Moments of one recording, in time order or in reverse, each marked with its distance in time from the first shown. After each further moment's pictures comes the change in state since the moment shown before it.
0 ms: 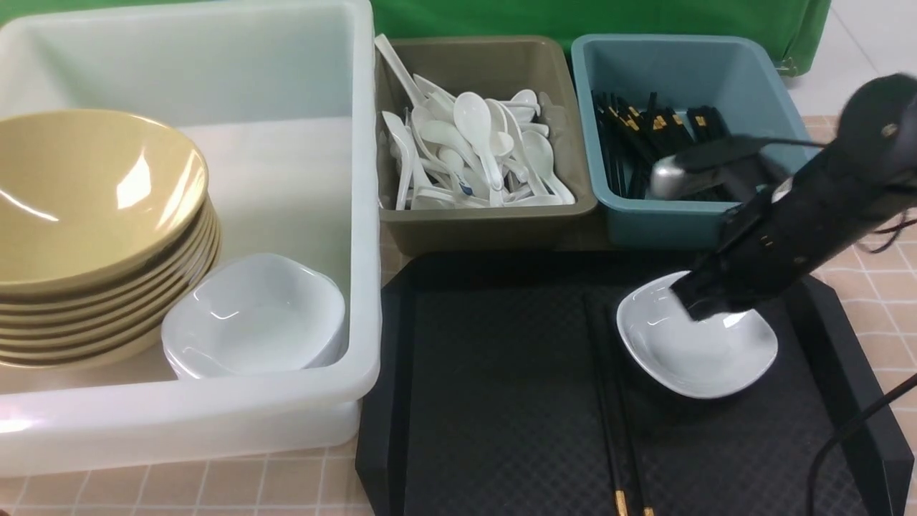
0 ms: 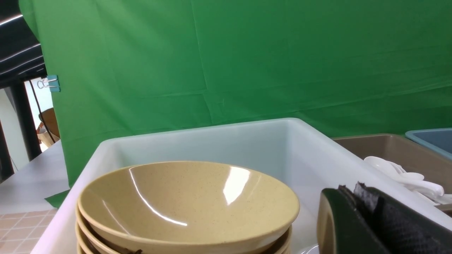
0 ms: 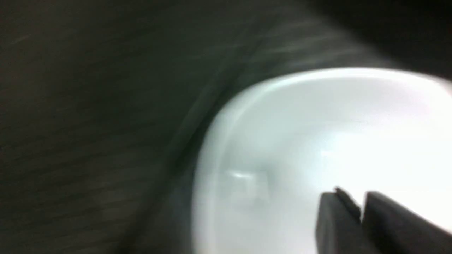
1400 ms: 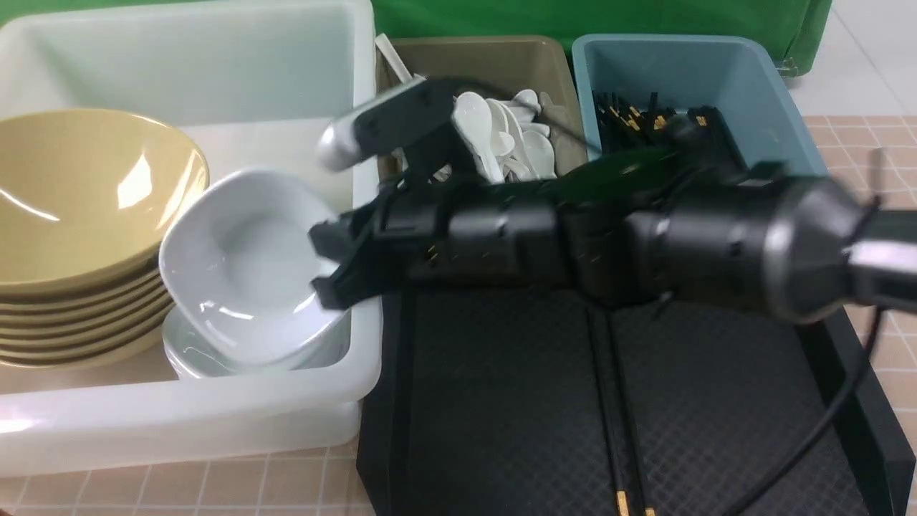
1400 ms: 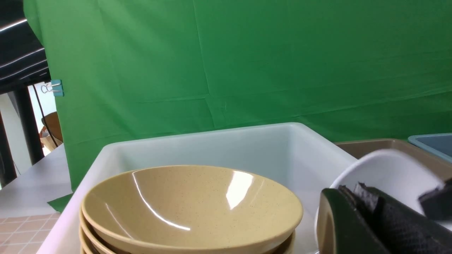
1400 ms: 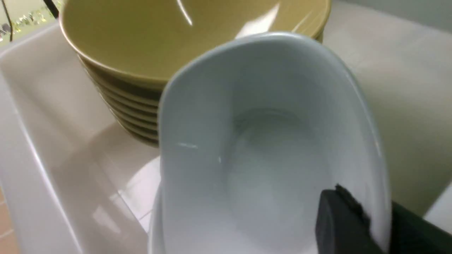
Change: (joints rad) right arm 0.605 0.147 -0.165 1.350 -0.567 -1.140; left arm 0.000 0.000 0.003 0.000 -0.016 0.001
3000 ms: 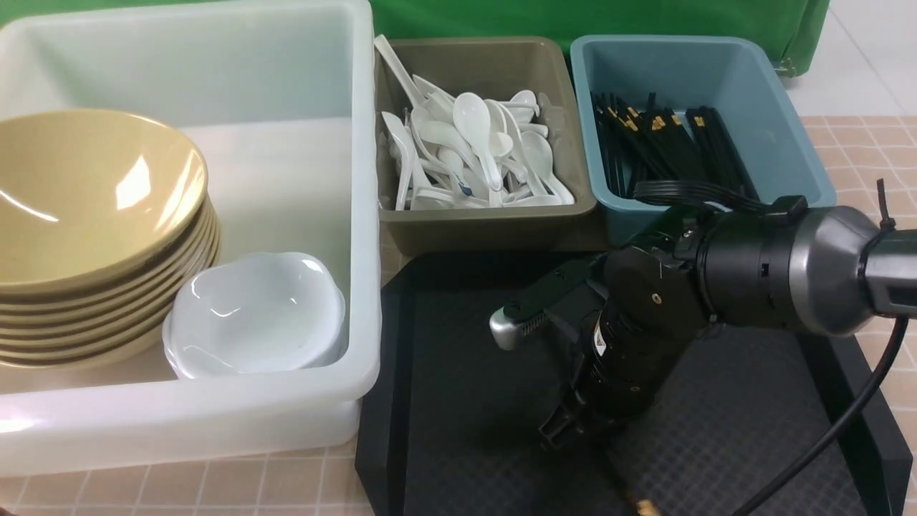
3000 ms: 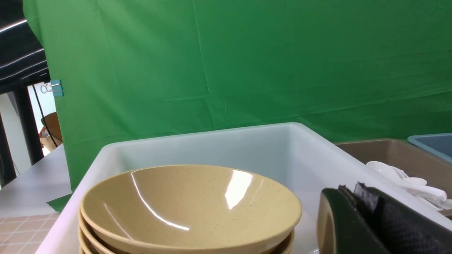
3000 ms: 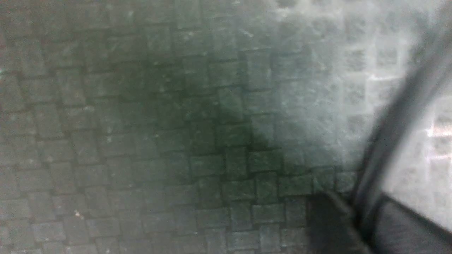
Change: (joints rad) right arm -0.115 0.020 0.190 -1.648 0.558 1.575; left arm 0.000 0.000 0.006 0.000 -0.007 -0.001
